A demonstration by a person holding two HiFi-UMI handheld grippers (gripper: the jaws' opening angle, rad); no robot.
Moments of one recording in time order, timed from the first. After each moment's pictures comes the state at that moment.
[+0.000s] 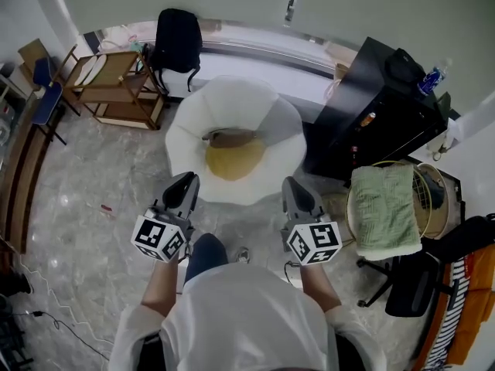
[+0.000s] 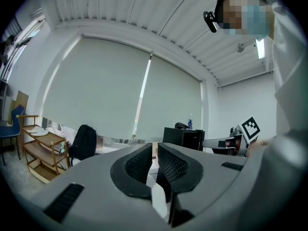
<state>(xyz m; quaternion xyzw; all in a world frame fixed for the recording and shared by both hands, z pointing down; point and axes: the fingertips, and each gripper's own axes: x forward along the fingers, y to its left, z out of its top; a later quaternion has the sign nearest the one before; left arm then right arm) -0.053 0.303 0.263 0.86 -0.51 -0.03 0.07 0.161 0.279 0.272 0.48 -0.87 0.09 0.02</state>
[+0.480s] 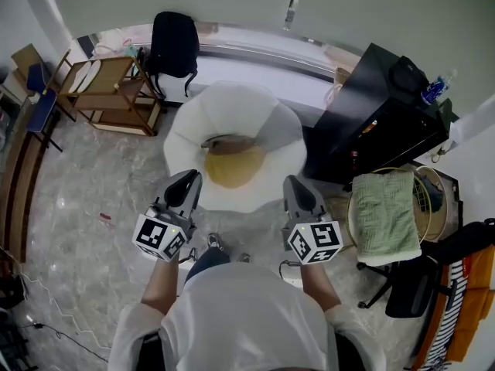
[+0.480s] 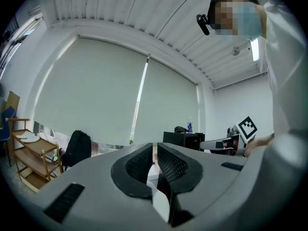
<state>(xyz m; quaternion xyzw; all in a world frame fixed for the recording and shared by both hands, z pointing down) -0.067 0.246 0.249 0.87 -0.48 -0.04 0.05 0.141 0.224 0.264 0.50 -0.86 0.09 0.02</state>
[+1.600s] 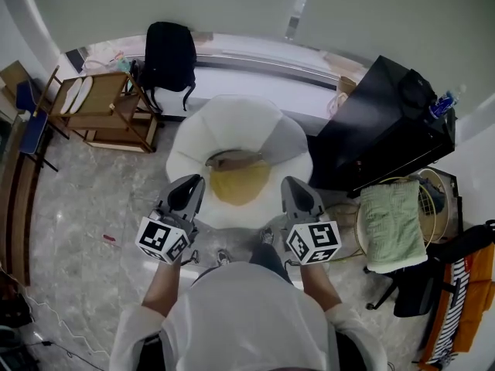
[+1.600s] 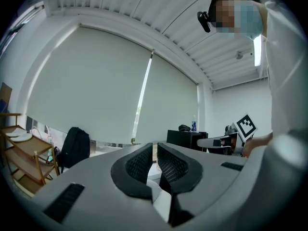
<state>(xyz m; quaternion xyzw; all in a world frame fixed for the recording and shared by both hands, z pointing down) -0.131 0.146 0.263 0.89 -0.46 -0.04 0.07 0.067 0.131 0.267 0.51 -0.85 0.08 0.03</state>
